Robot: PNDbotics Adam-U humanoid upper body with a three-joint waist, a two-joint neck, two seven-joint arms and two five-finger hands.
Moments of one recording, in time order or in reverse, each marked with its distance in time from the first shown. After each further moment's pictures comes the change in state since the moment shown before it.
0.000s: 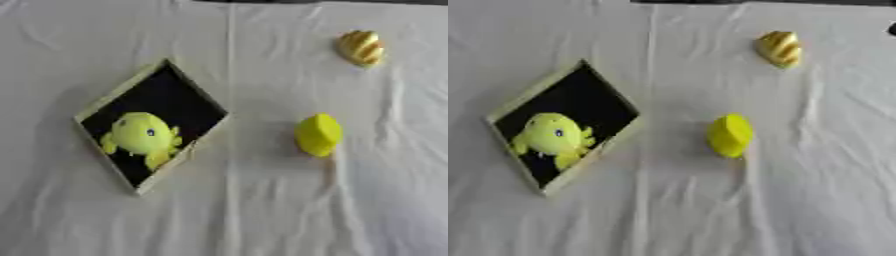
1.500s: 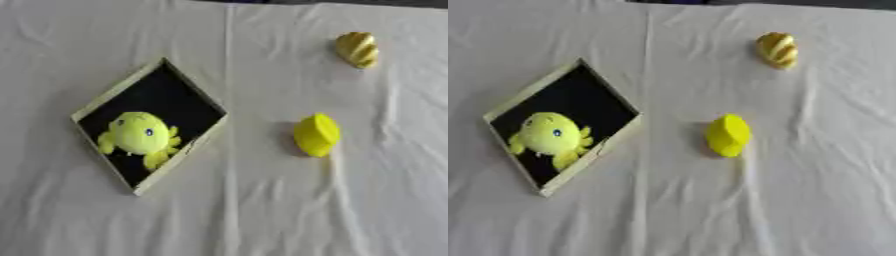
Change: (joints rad) left arm 0.020 0.017 -0.015 0.000 0.010 0.007 -0.017; right arm -0.271 -0.460 0.056 0.610 0.486 0.234 0.105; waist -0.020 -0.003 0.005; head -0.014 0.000
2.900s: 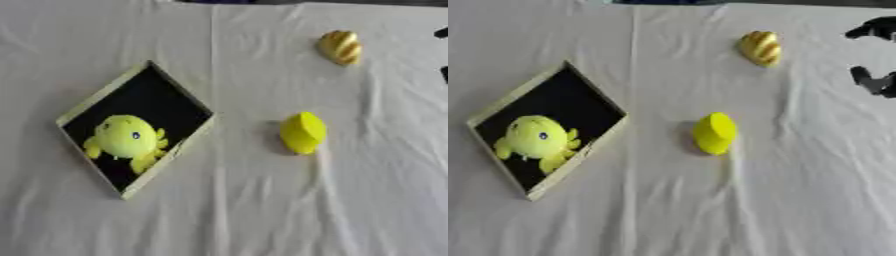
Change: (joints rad) left arm -0.036 0.000 -0.022 0.000 0.016 -0.003 -0.023; right arm -0.027 0.002 0.140 -0.026 0.441 -0.015 0.148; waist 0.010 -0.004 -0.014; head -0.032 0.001
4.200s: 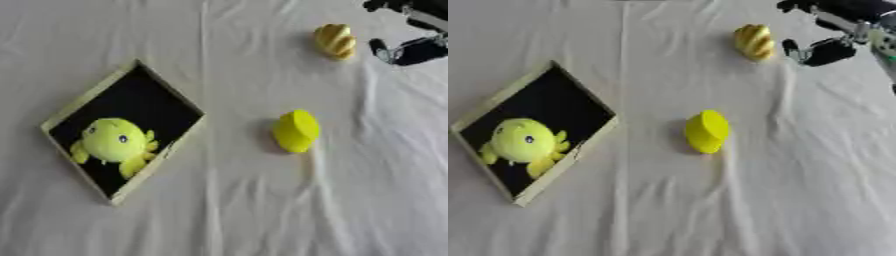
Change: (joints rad) left arm -0.073 0.018 -0.048 0.000 0.047 -0.006 -0.055; right arm -0.244 0.133 0.040 0.187 0.196 0.010 -0.072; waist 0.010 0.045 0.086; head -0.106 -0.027
